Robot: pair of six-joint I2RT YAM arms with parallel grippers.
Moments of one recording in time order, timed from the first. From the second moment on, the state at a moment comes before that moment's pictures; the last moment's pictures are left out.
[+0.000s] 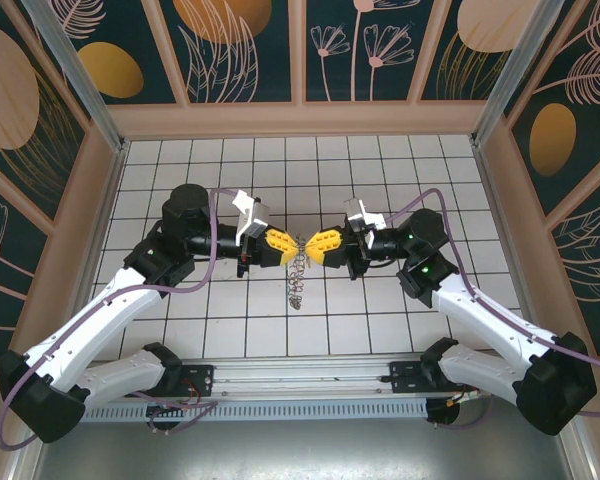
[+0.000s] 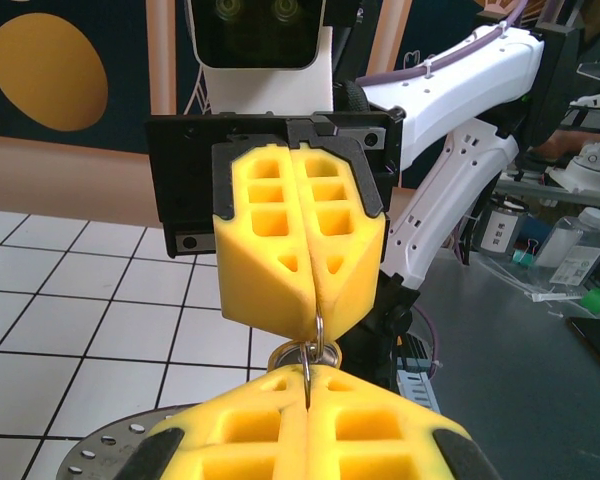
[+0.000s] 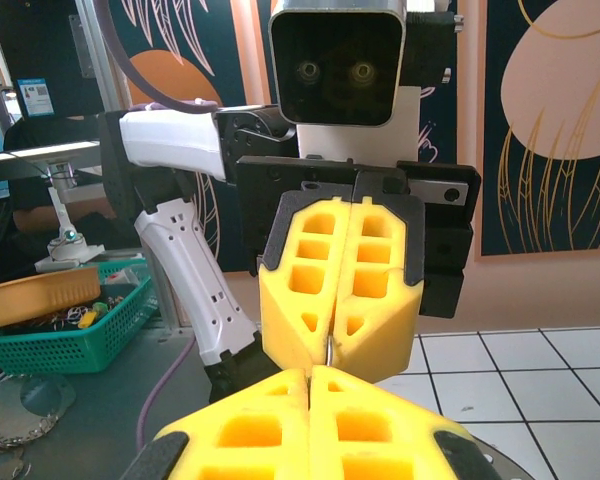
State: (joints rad) left arm -0.63 1.05 0.99 -0.15 1.00 0.01; right arm 0.64 1.03 0.69 0.63 -1.07 0.33
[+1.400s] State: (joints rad) left arm -0.63 1.05 0.99 -0.15 1.00 0.01; right arm 0.63 1.03 0.69 0.64 -1.05 0.33
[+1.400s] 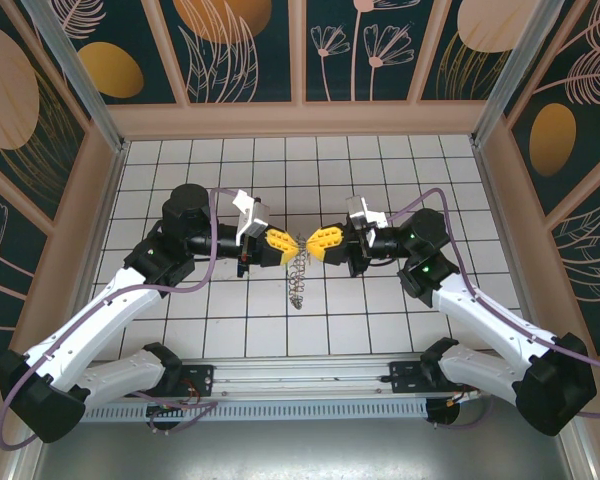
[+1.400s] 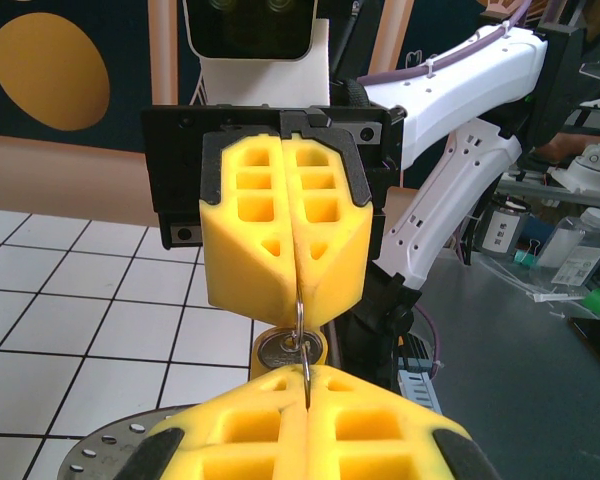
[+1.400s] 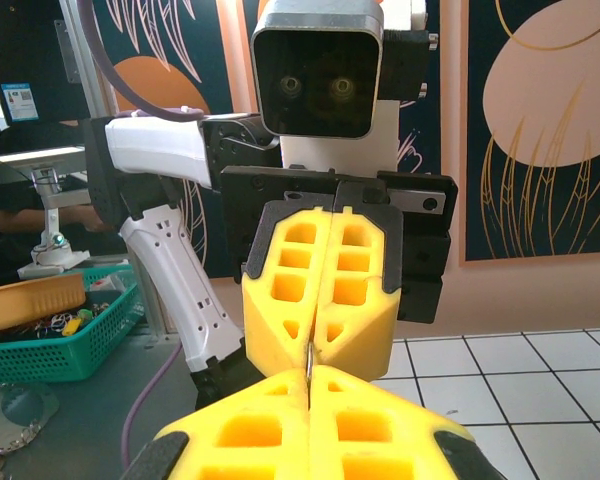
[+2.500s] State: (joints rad) left arm -0.63 1.05 0.99 -0.15 0.99 0.01; right arm 0.64 1.04 0.69 0.64 -1.07 0.34
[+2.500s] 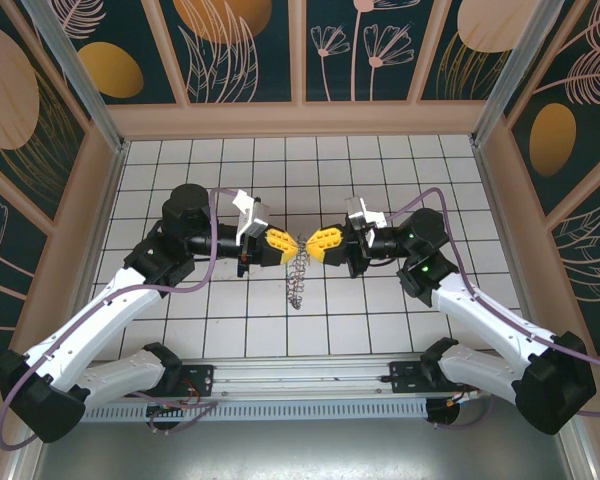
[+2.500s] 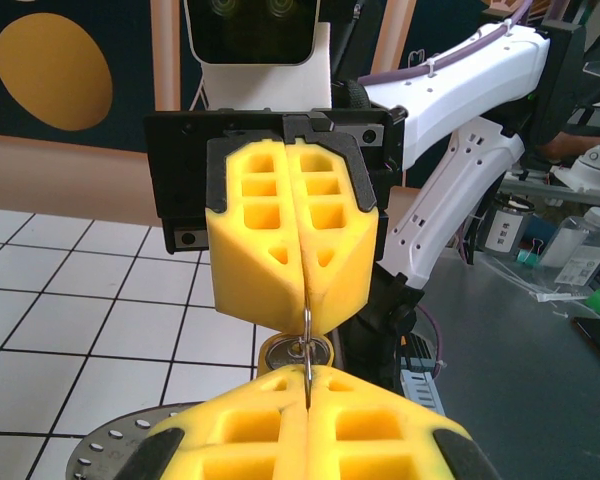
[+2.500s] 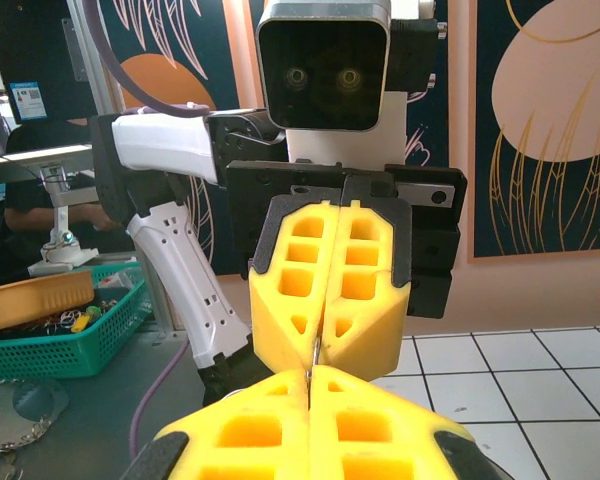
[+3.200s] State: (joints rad) left arm -0.63 1.05 0.99 -0.17 0.99 0.02; right arm 0.64 1.04 0.70 0.60 -1.06 0.32
